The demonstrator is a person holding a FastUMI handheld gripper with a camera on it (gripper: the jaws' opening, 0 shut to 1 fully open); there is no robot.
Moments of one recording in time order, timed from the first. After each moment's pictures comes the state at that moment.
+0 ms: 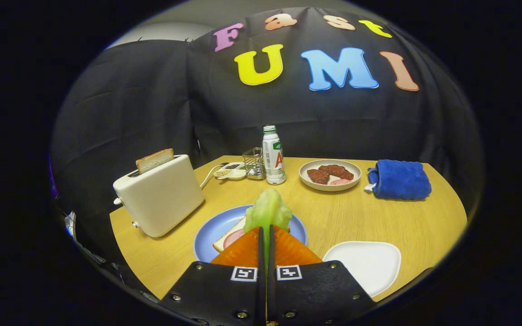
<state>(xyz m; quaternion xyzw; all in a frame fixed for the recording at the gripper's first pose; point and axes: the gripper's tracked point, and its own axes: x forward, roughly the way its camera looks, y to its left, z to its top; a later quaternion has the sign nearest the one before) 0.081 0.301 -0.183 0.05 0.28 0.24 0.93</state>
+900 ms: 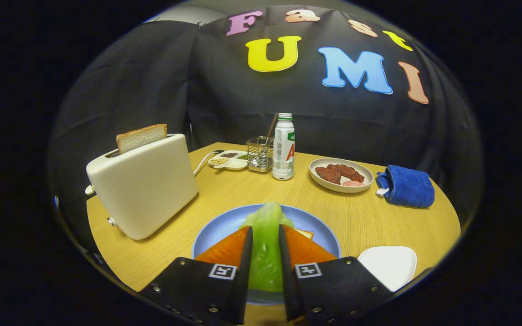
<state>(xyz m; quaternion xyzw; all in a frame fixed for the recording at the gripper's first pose) 0.097 0.355 -0.213 -0.02 0.30 0.20 0.93</state>
